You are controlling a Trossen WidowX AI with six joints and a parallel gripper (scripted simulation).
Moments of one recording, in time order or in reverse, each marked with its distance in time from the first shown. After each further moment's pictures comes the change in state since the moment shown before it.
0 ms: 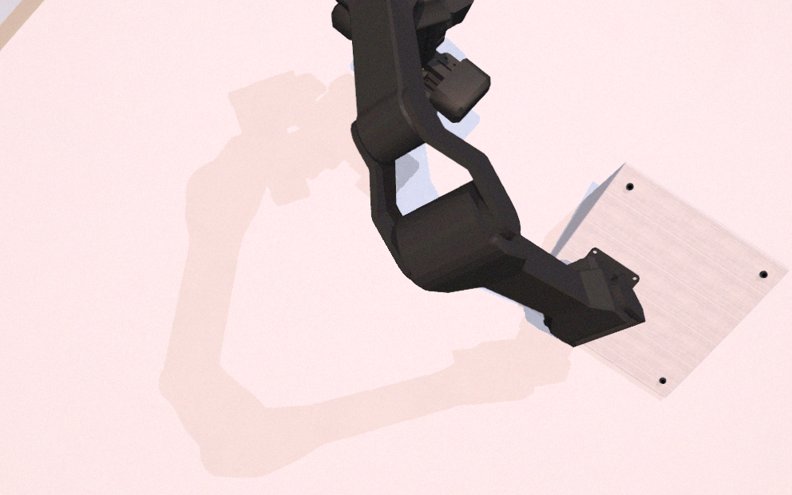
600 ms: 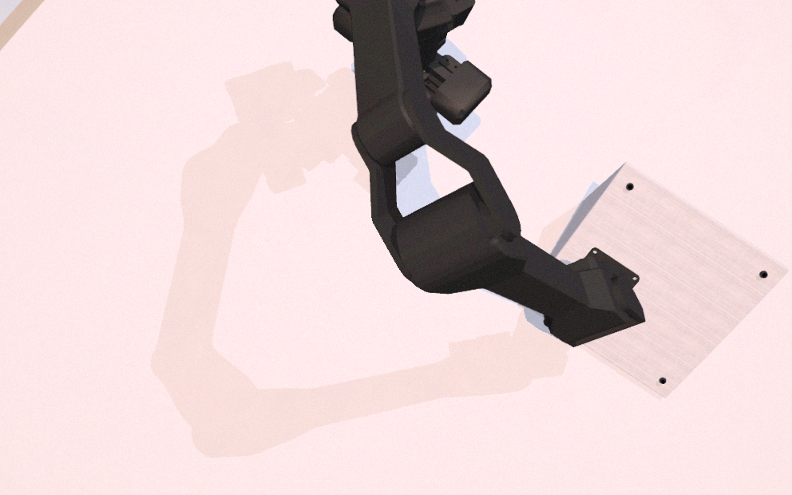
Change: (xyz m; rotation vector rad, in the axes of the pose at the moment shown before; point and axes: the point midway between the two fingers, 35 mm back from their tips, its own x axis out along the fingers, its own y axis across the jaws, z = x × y) arm 0.001 -0.002 -0.001 0.002 0.002 -0.004
